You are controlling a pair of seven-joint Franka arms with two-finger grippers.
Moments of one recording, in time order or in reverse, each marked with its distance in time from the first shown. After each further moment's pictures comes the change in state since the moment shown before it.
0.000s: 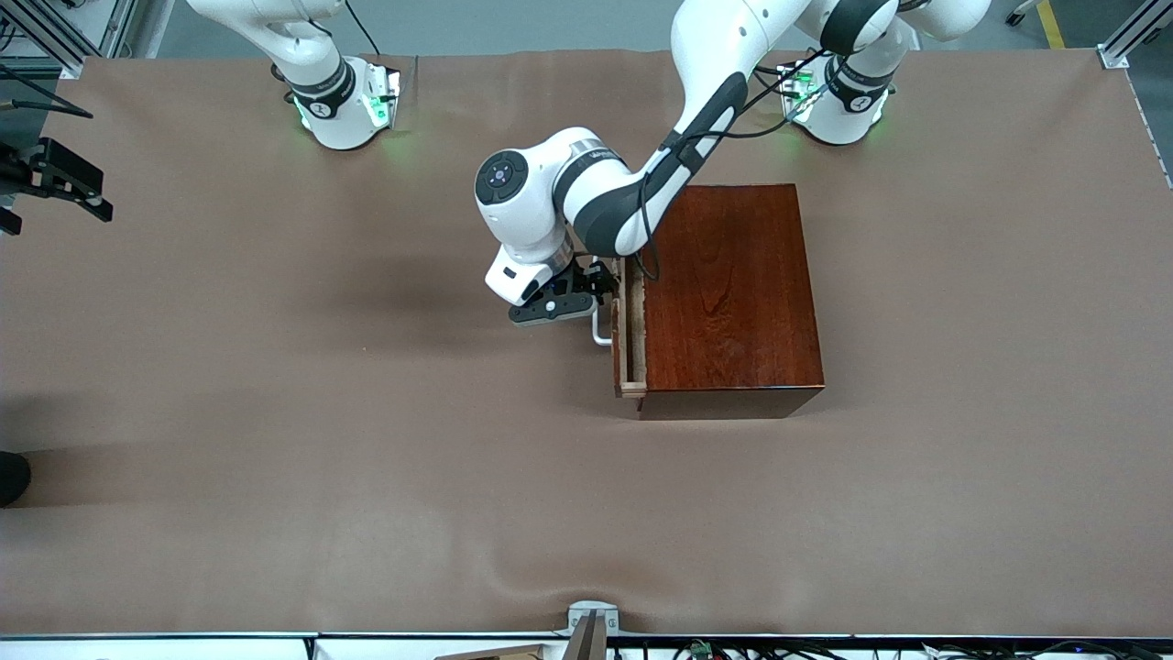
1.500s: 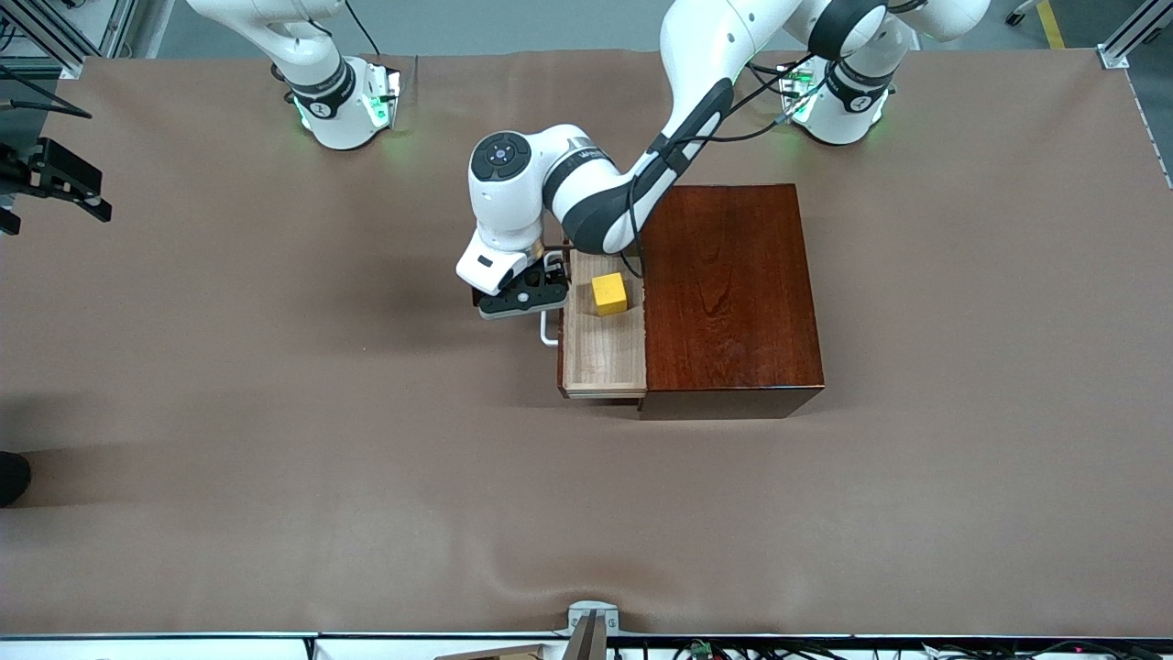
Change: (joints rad) left arm -0.024 0.036 -0.004 0.039 -0.080 0.217 -0.097; right arm 0.000 0.000 -0.002 0.000 0.000 0.000 0.000
